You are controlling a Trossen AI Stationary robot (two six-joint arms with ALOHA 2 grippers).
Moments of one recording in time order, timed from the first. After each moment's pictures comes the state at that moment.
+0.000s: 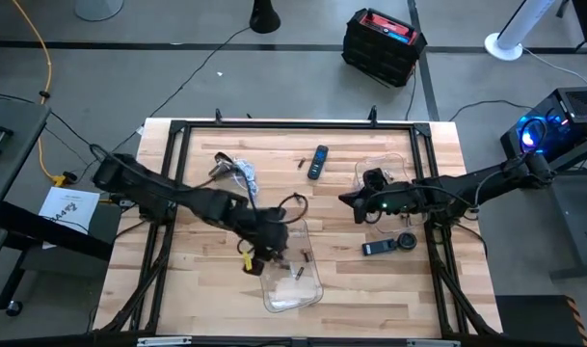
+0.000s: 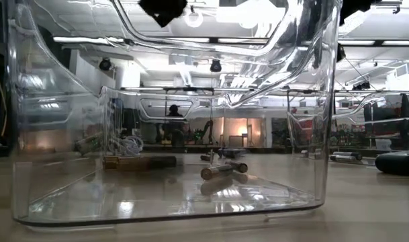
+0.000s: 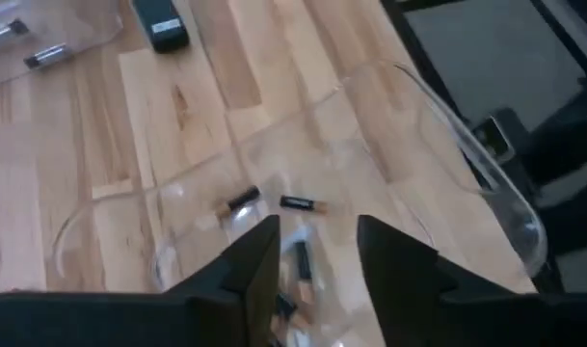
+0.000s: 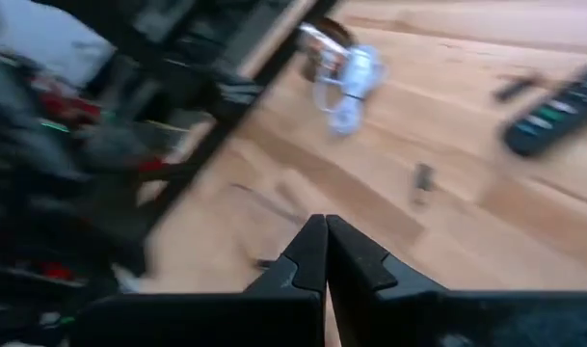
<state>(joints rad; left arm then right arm) -0.29 1.60 1.31 -0.55 0.08 -0.01 0.22 1.03 0.73 -0.18 0.42 0.95</state>
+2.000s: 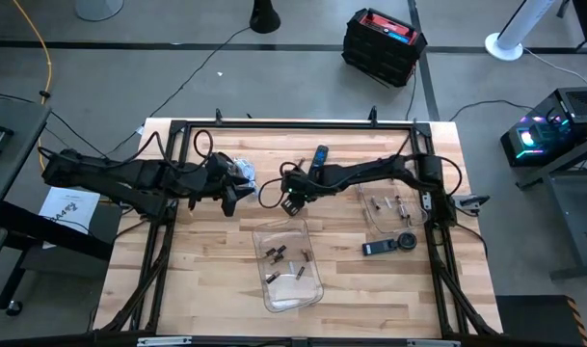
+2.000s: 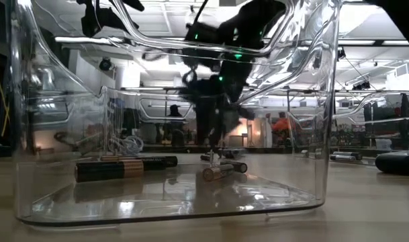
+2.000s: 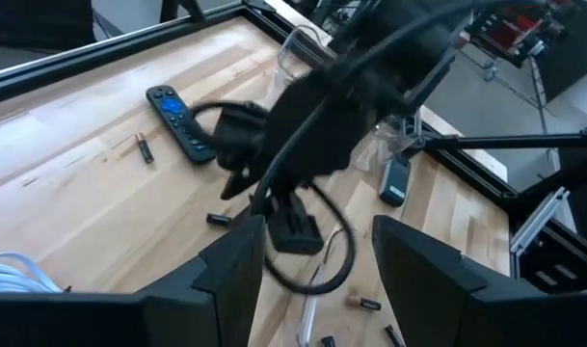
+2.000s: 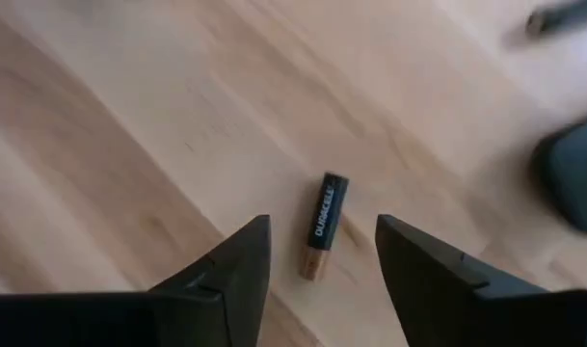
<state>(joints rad) -0.14 0.95 0.89 -0.45 -0.38 -0.67 -0.09 2.06 1.47 -0.57 0.18 0.63</state>
